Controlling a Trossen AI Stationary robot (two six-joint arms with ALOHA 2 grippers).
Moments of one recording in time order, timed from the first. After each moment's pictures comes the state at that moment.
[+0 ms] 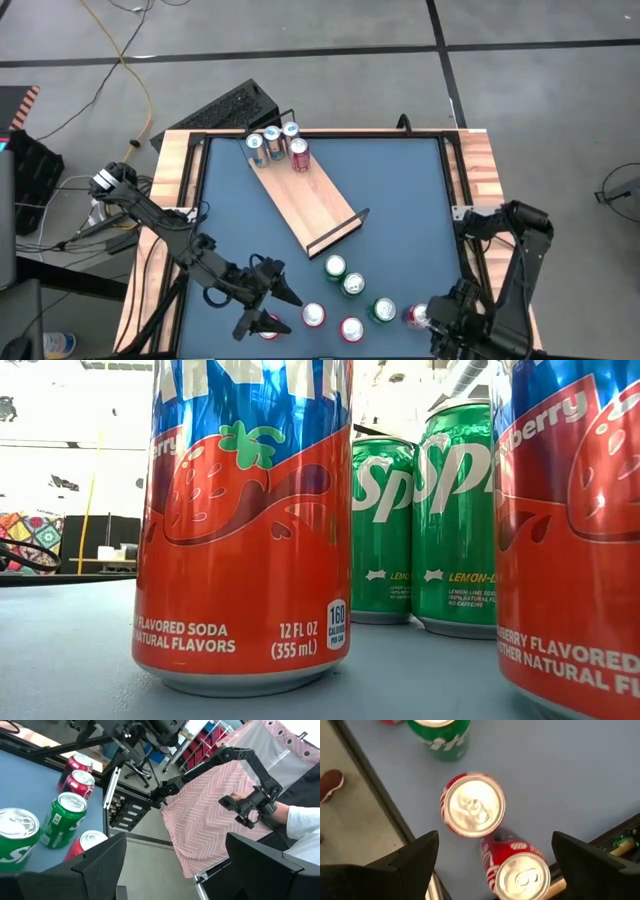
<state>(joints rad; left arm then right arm) -0.63 1.39 1.07 0.28 -0.17 -0.67 1.10 1.81 1.71 -1.57 0.28 1.60</state>
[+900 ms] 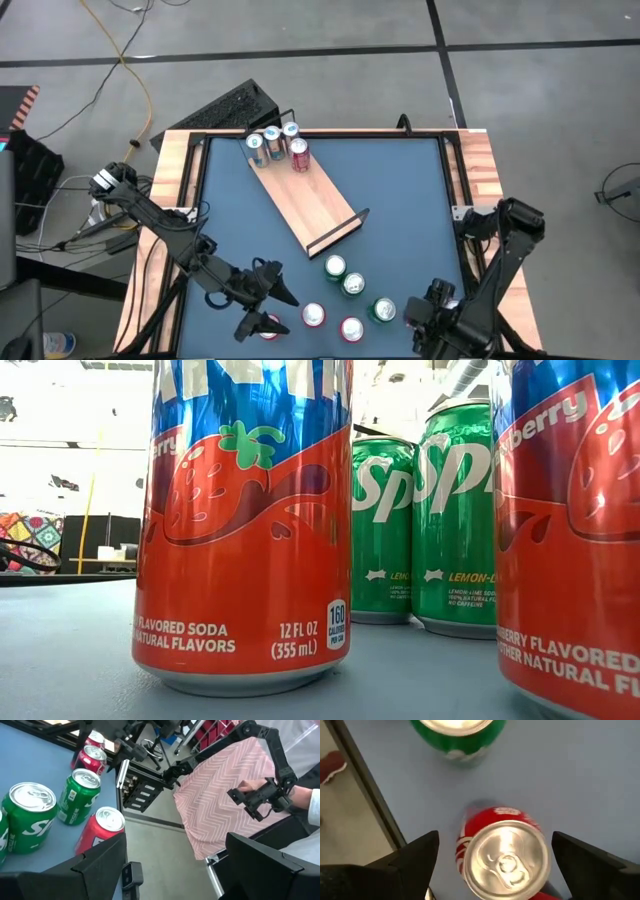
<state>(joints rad) -0.64 1.39 1.07 0.17 -0.16 -0.68 0.99 1.81 1.52 -1.30 0.22 1.38</state>
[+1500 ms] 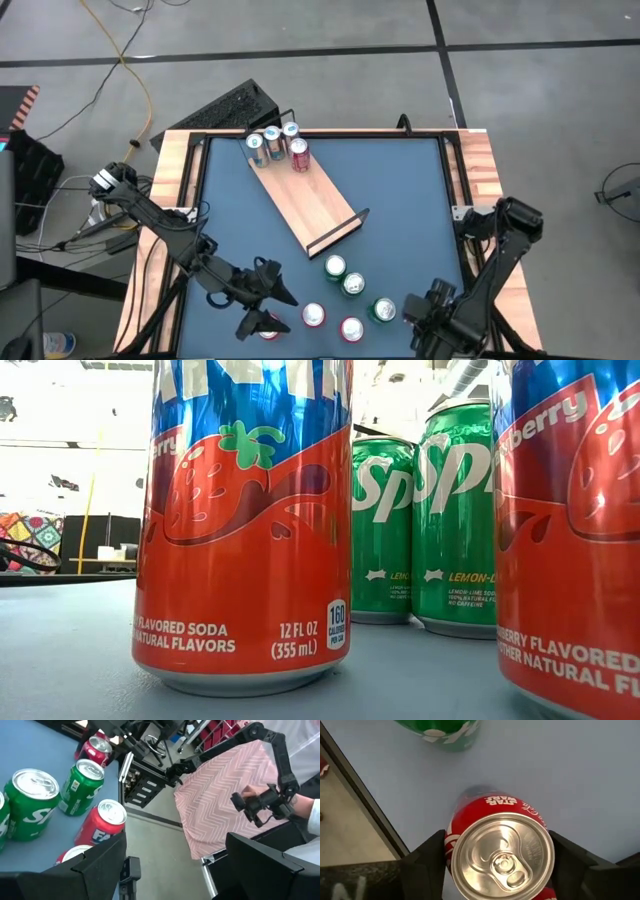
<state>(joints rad) -0.63 1.39 1.07 0.14 -0.16 -0.75 0.96 1.81 1.49 -1.25 0.12 1.43</state>
